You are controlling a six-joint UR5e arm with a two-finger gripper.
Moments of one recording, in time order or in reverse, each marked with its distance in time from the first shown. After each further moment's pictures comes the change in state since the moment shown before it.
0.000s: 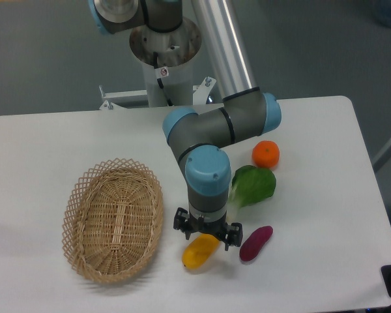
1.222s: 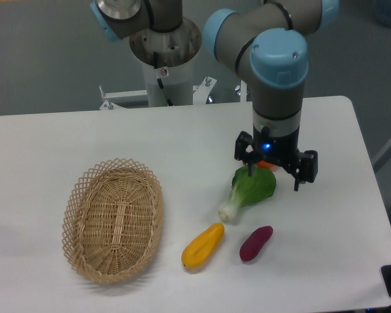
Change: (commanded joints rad) arm 0.193 0.223 0.091 -0.287 0.034 0.393
